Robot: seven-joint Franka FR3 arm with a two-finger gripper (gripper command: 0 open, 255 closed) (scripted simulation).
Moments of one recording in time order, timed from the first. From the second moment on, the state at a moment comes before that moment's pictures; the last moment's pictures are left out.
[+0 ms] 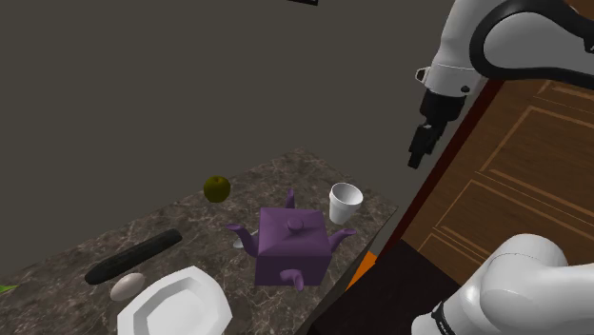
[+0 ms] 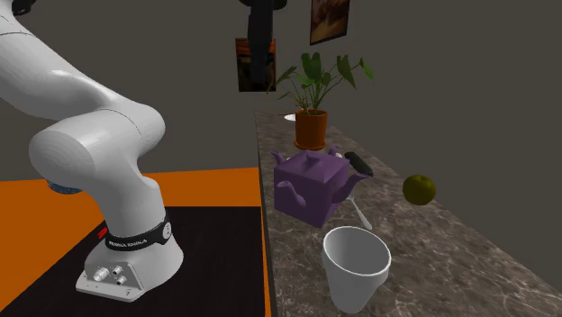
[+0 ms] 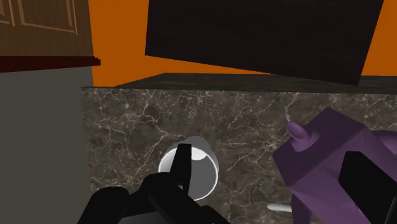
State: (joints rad) arm -0.01 -0.77 0.00 -2.32 -0.07 1.44 -0.12
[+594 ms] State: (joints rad) arm -0.01 -0.63 -0.01 -2.42 -0.08 1.68 -0.14
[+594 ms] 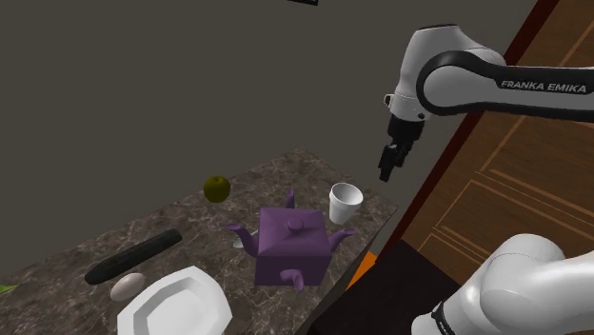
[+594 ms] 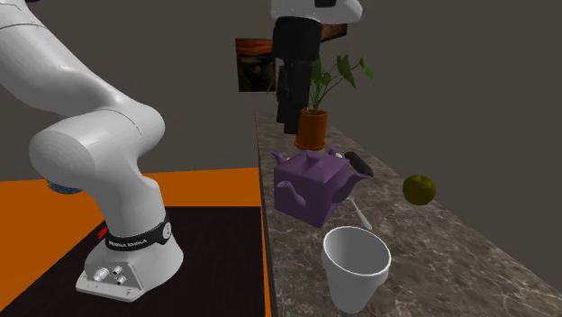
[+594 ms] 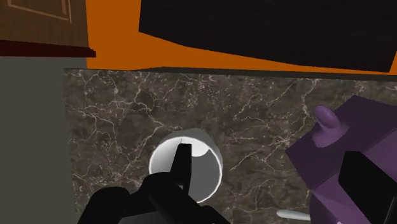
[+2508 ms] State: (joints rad) arm -0.02 0.05 -0.03 -2.41 -0.13 2.33 -0.15
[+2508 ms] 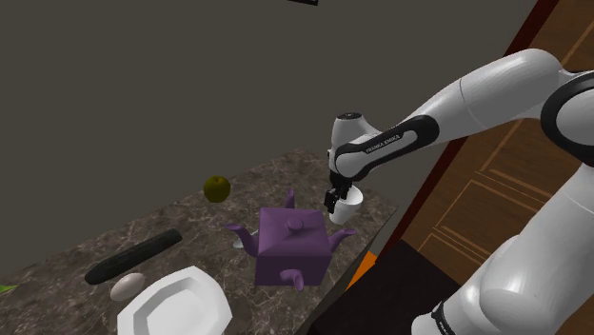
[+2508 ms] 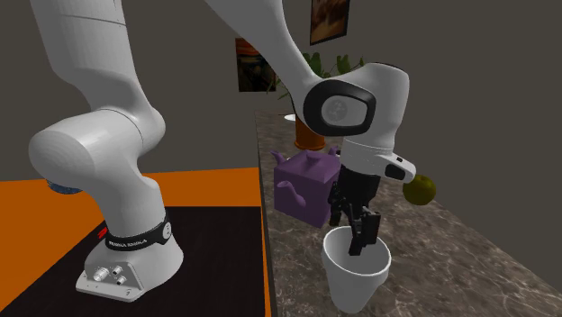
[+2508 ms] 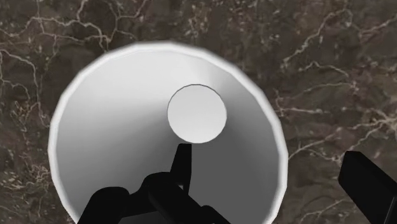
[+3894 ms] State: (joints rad) arm -0.01 -0.01 -0.03 -2.39 -0.13 2.25 -0.16
